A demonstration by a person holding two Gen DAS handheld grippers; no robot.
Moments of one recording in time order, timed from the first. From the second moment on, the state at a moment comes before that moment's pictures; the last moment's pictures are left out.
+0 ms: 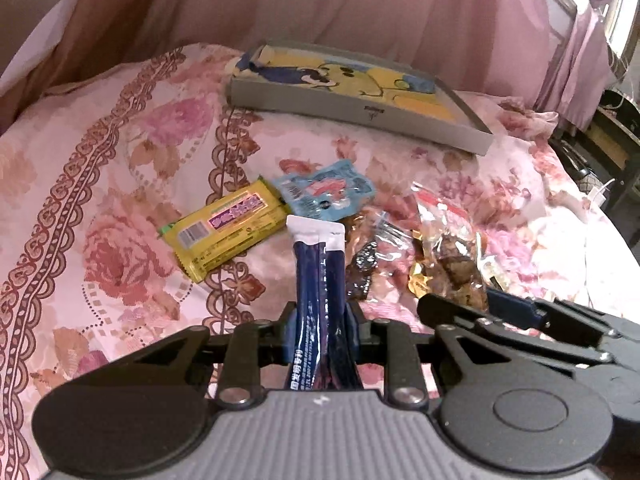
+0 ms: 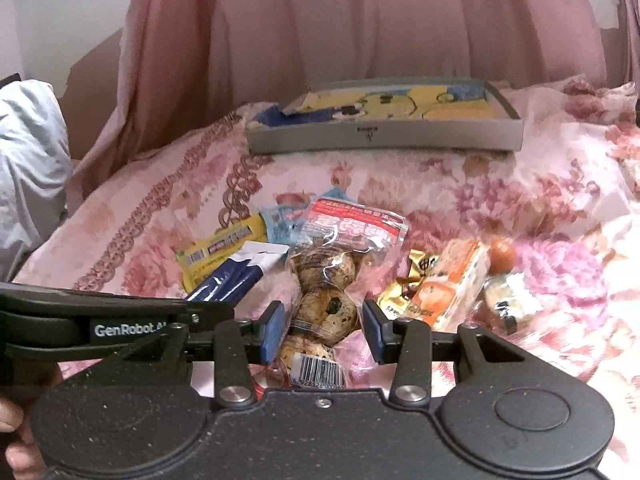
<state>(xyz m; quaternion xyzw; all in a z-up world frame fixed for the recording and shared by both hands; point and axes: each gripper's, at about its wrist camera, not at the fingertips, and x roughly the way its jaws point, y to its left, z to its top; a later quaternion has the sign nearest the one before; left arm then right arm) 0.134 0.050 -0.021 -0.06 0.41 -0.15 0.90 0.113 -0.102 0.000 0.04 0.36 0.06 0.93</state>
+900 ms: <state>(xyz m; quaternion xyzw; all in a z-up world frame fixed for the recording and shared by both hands) 0.091 -0.044 0.059 -0.08 0.32 -0.06 0.94 0.082 -0.222 0.087 0.06 0.25 0.10 0.96</state>
